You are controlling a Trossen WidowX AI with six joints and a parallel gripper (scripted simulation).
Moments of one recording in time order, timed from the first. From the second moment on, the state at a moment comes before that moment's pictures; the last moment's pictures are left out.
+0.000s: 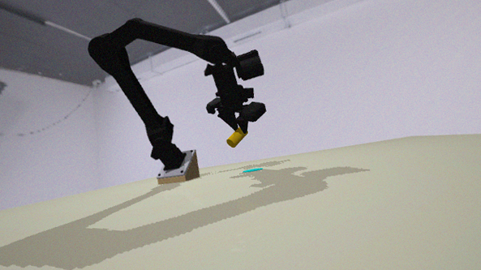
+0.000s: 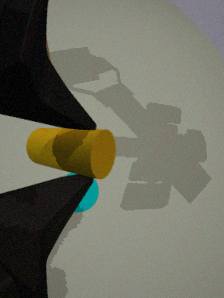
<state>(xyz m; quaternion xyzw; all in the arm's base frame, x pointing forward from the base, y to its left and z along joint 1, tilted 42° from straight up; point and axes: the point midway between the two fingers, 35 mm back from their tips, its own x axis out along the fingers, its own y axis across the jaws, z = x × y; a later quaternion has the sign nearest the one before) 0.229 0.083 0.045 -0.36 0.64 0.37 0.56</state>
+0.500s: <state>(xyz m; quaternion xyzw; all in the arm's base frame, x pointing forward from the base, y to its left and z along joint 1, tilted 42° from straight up) 0.228 0.083 0.045 -0.34 0.61 0.40 0.59</state>
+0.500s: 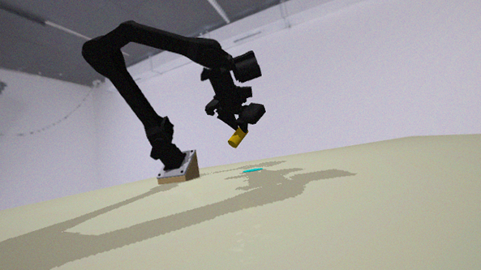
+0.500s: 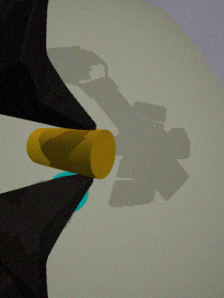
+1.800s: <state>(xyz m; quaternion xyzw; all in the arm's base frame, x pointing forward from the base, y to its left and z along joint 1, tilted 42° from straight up) 0.231 0.081 0.050 -0.30 0.51 0.45 0.66</state>
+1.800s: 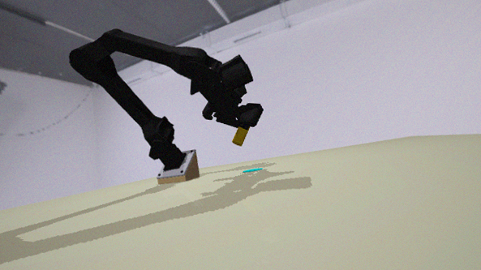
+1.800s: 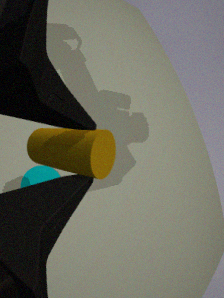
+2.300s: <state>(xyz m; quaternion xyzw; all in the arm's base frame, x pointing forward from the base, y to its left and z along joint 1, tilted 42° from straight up) 0.232 0.081 0.054 -0.29 0.47 0.47 0.69</state>
